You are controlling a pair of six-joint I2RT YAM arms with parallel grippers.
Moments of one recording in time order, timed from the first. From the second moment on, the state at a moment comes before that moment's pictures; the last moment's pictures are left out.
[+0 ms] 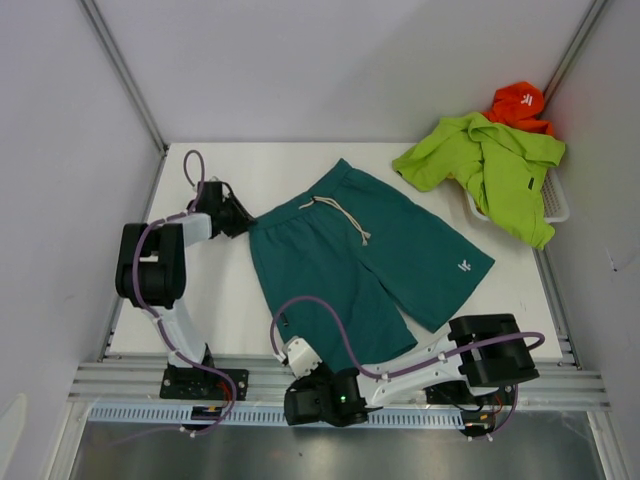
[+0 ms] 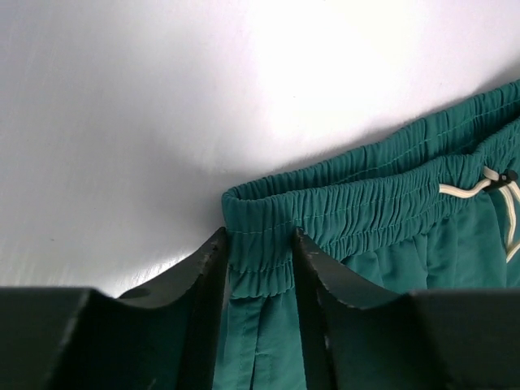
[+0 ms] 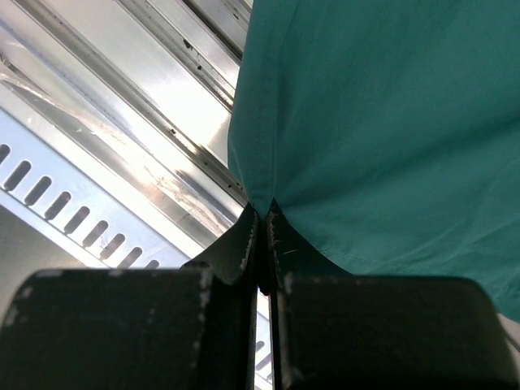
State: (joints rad) left arm -0.01 1.85 1.02 -0.01 0.19 -0.67; right arm 1.77 1.73 1.02 -0.46 0.60 0.84
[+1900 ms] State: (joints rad) left arm 0.19 1.42 1.28 -0.66 0.06 -1.07; right arm 1.19 1.20 1.22 -0.62 0.01 0.52
